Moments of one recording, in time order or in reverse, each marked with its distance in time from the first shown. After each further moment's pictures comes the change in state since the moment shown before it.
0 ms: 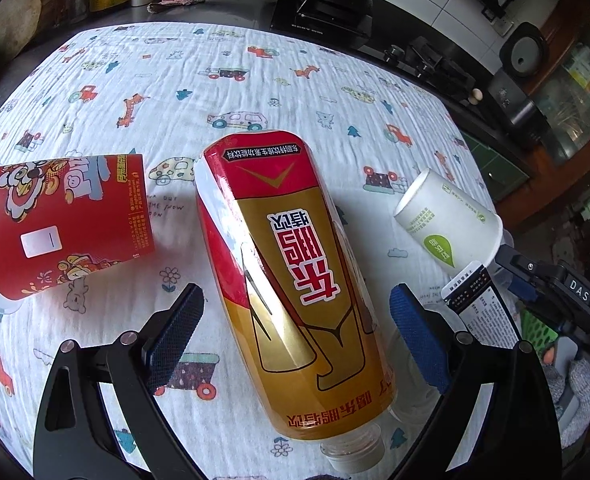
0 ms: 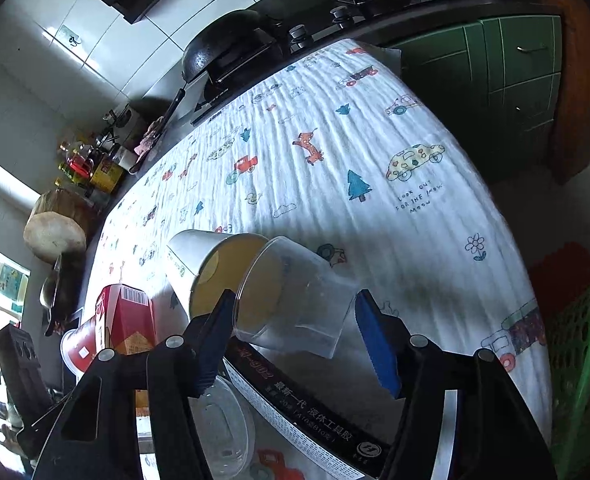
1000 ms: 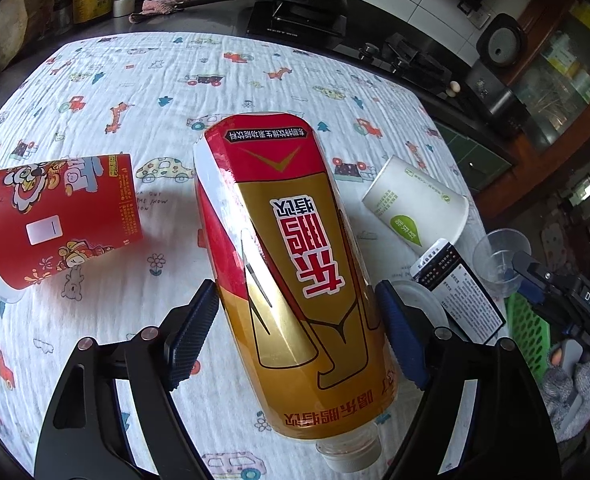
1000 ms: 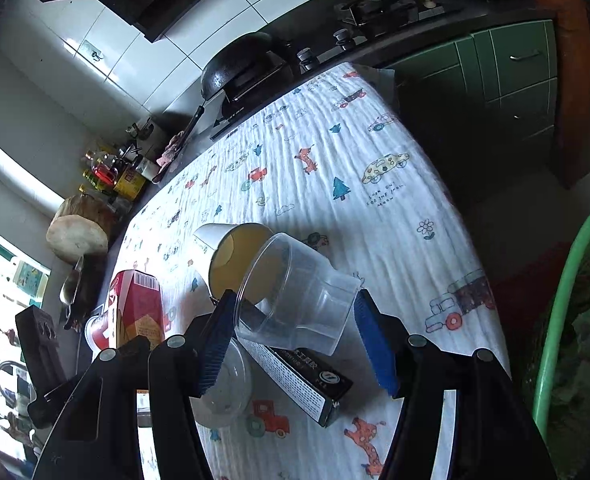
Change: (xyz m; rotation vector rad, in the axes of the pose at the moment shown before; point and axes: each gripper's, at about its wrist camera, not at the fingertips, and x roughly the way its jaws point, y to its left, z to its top) left arm -0.021 -0.013 -0.011 0.064 -0.009 -0.052; right arm -0.059 -0.020 -0.022 -0.013 -0.059 0.067
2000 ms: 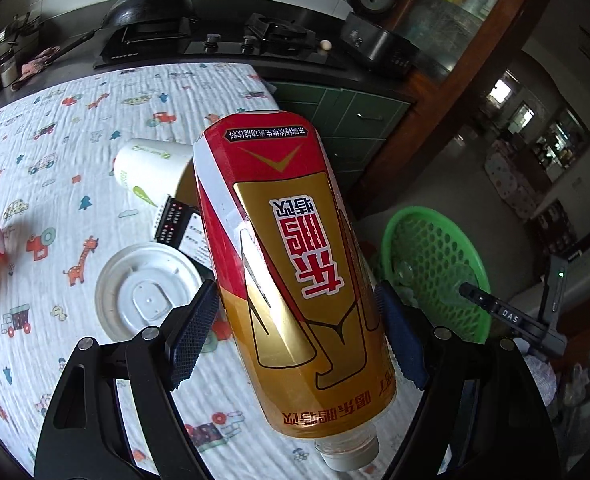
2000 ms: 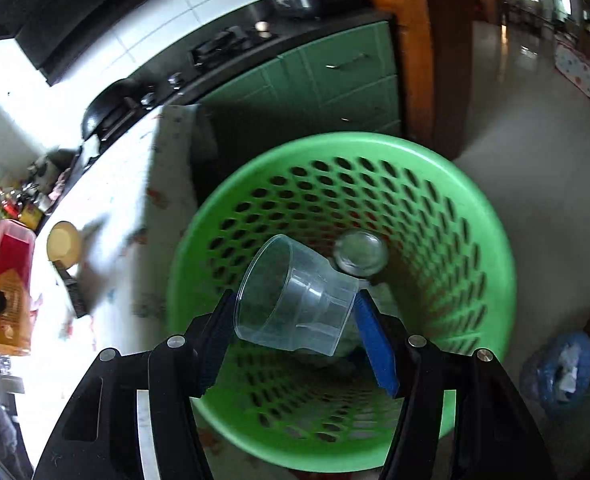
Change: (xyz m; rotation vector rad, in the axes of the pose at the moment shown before) left arm -0.024 -0.180 -0.060 0.283 0.033 -0.197; right arm -0.153 -0.205 -0.076 0.122 -0.102 -0.393
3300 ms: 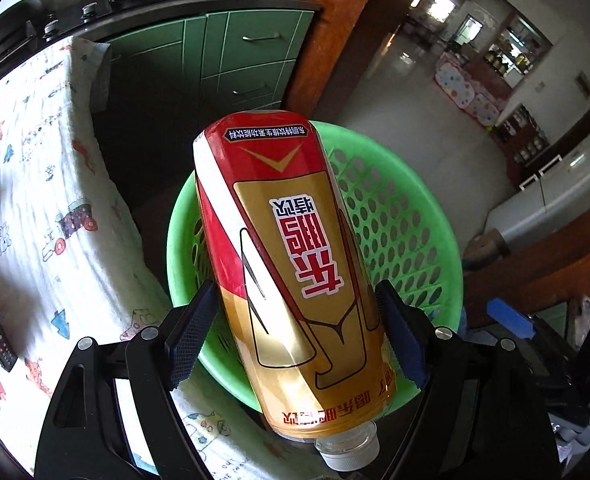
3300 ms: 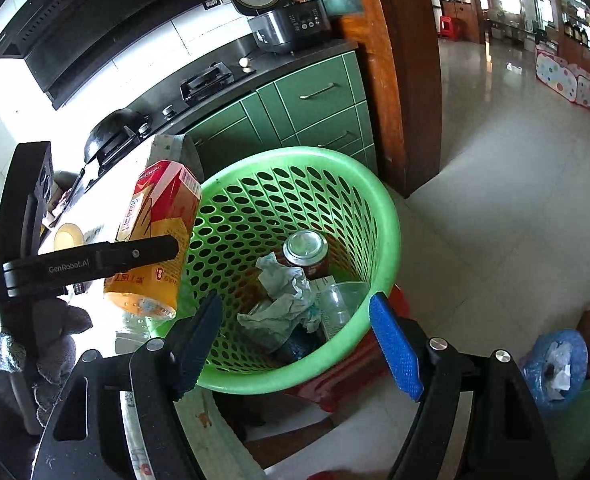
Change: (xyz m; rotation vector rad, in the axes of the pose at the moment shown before) left arm 0.161 -0.165 -0.001 0.241 0.216 -0.112; right arm -0.064 -0.054 -0.046 0.011 -0.133 0.006
